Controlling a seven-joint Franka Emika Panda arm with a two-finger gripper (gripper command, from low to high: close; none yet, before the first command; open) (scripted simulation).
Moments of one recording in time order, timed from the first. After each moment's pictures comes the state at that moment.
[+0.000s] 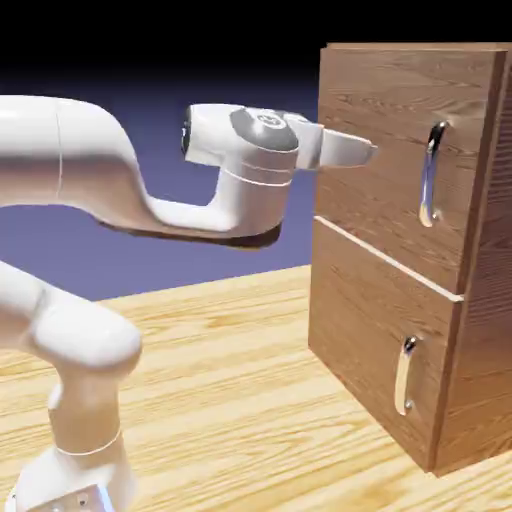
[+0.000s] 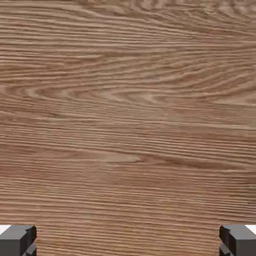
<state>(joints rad) 0.62 -0.86 -0.75 -2.41 -2.01 3.05 2.21</state>
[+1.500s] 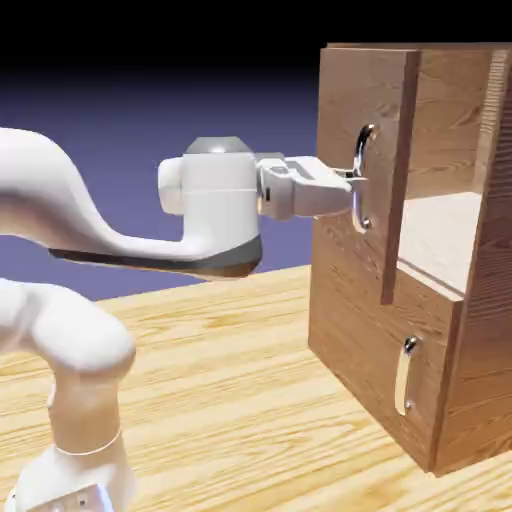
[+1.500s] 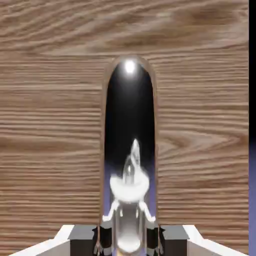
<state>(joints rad) 0.30 -1.05 -0.53 -2.67 -2.28 2.74 2.63</state>
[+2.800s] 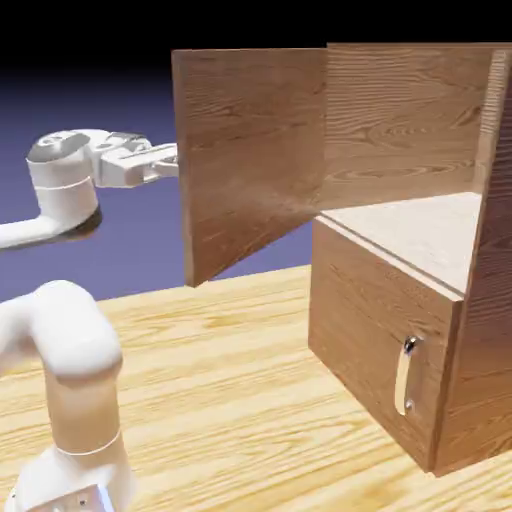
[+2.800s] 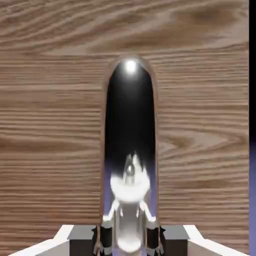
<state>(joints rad) 0.11 -1.40 0.78 -2.73 -0.78 1.74 2.23</state>
